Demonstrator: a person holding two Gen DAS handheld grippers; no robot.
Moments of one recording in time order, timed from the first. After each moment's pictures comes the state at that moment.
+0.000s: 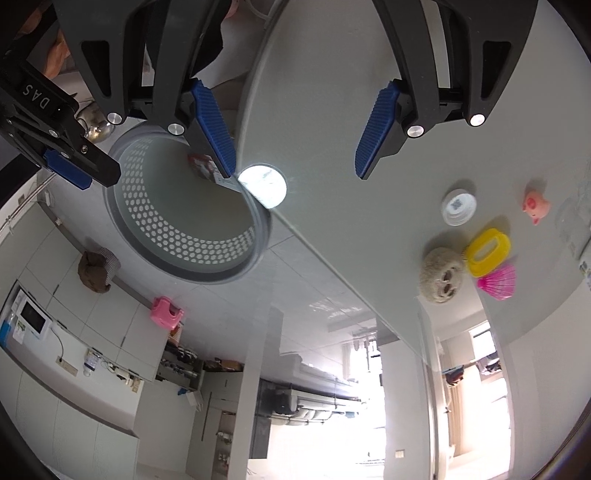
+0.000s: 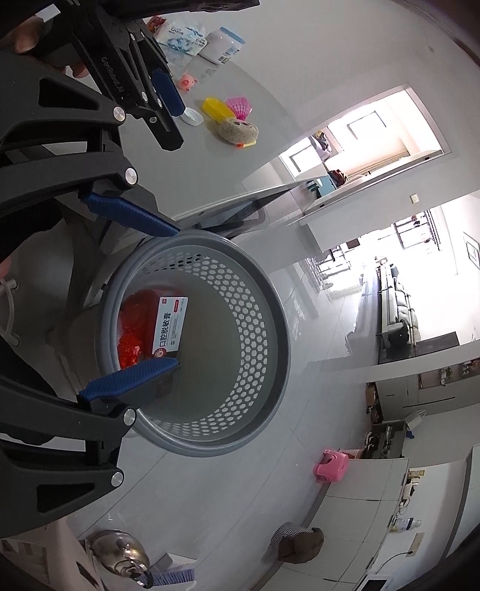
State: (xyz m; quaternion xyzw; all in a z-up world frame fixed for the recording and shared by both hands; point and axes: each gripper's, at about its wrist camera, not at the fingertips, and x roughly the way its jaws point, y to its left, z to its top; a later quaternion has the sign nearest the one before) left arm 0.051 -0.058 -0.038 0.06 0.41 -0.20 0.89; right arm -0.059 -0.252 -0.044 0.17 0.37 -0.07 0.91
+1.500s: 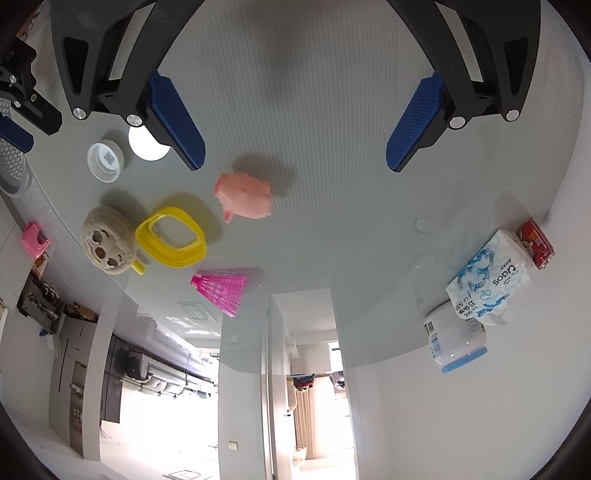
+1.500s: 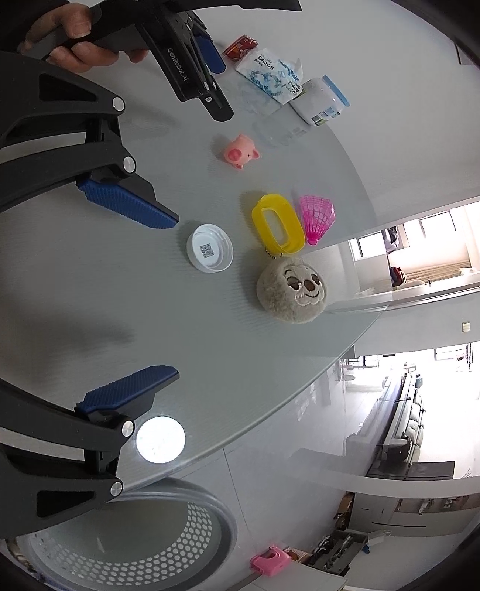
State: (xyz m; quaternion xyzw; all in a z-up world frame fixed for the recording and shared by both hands) left arm 0.133 0.189 -0.054 0.01 0.38 0.08 0.92; right arm 0.106 -0.033 -0.069 0.05 0.43 0.10 0.90
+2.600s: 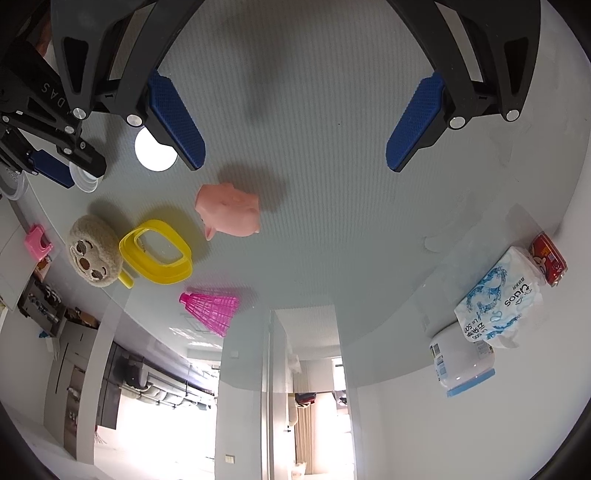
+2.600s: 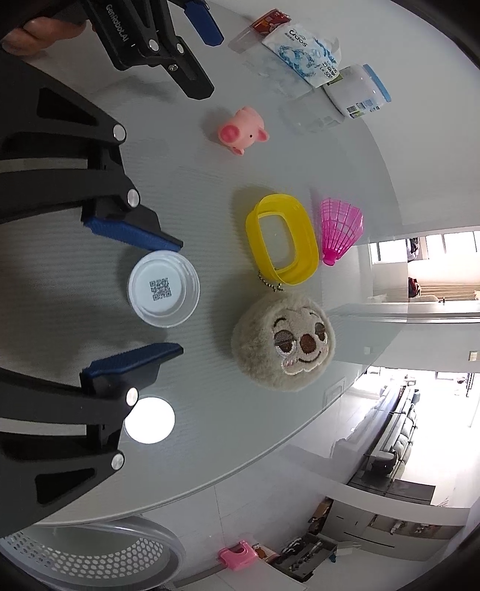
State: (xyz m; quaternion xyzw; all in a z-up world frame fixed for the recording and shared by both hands) left arm 0.141 0.199 -0.068 -0.01 0.41 0.07 0.91; right arm 0.153 0.015 -0.088 -0.03 0.44 0.09 0.89
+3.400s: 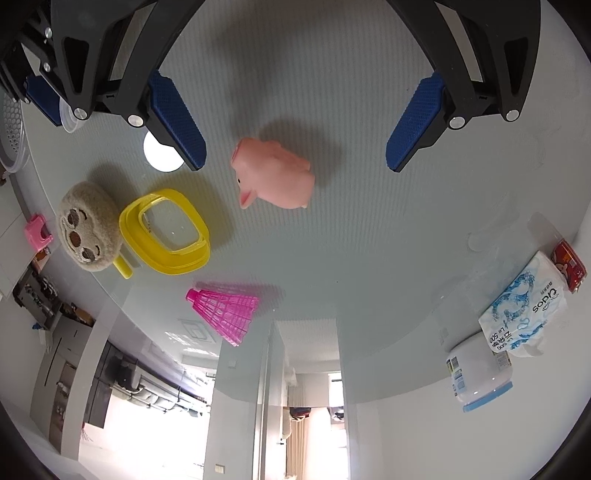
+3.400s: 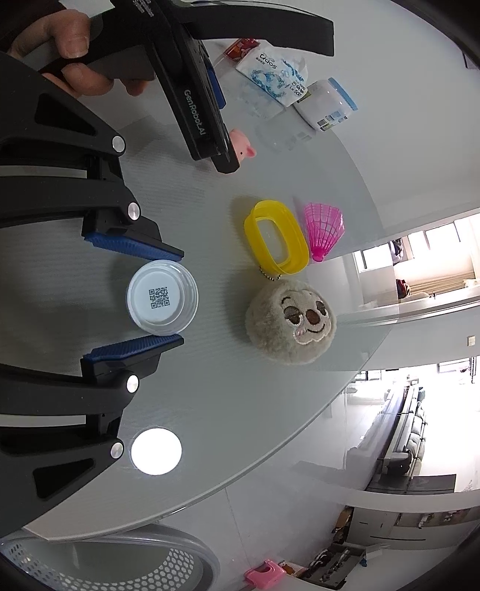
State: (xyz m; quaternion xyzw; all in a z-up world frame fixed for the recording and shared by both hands) left arm 0.188 0.176 -0.080 -0.04 0.44 0.08 0.89; right arm 0.138 -0.014 -0.084 0.06 0.43 0.13 0.89
